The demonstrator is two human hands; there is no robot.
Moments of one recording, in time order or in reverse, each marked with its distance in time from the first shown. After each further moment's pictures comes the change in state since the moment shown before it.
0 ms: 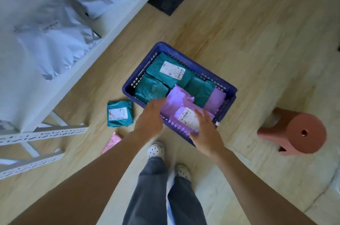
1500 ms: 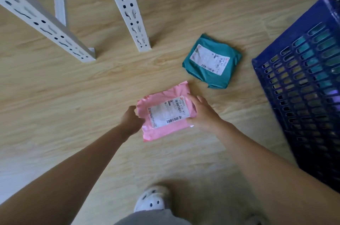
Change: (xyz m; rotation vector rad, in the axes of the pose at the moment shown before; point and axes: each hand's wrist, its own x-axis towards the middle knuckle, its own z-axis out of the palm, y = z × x) left_hand -0.010 -0.554 0.328 -0.878 0.291 -0.873; right_hand 0.246 -0.003 0.536 -0.440 -0.468 -0.440
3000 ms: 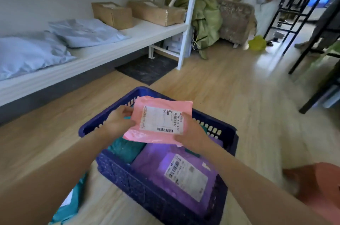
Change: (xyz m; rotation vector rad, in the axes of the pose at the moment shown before) left_hand -0.248 0.434 0.193 0.005 -0.370 0.993; right_hand -0.306 0.180 -0.314 0.344 0.906 0.220
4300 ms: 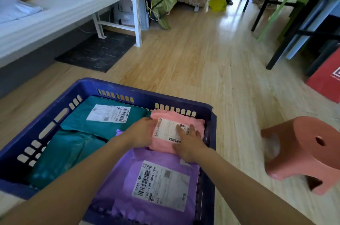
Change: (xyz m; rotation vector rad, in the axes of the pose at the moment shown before) left_hand 0.062 -0.010 0.182 0.830 -0.667 0.345; right_hand 0.018 0.126 0.011 -0.278 -0.148 0.467
